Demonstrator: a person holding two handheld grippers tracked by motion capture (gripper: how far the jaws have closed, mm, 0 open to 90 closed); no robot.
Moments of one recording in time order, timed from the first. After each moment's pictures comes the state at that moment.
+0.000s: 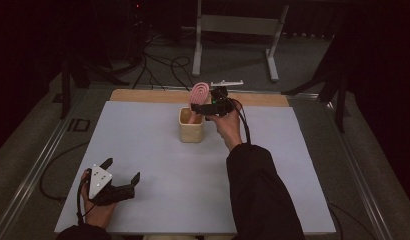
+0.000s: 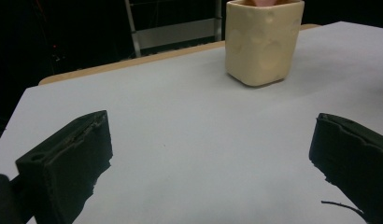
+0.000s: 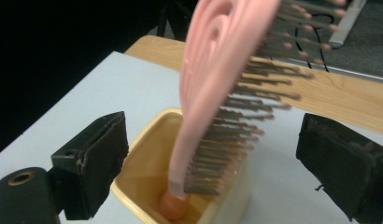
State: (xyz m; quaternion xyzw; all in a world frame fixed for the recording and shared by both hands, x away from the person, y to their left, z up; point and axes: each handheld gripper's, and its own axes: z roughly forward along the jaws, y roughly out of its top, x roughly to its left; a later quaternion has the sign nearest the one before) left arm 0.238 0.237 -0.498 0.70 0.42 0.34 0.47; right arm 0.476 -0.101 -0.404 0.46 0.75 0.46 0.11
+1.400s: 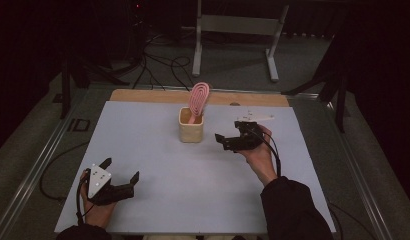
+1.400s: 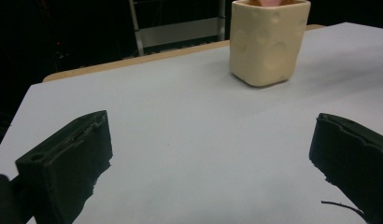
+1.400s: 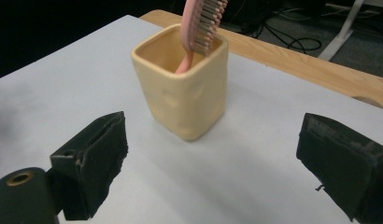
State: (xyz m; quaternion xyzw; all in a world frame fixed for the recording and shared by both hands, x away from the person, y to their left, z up) left arm 0.239 0.239 -0.497 0.69 0.43 0.34 0.47; right arm 0.375 -0.179 -0.420 0.38 0.78 0.46 0.16
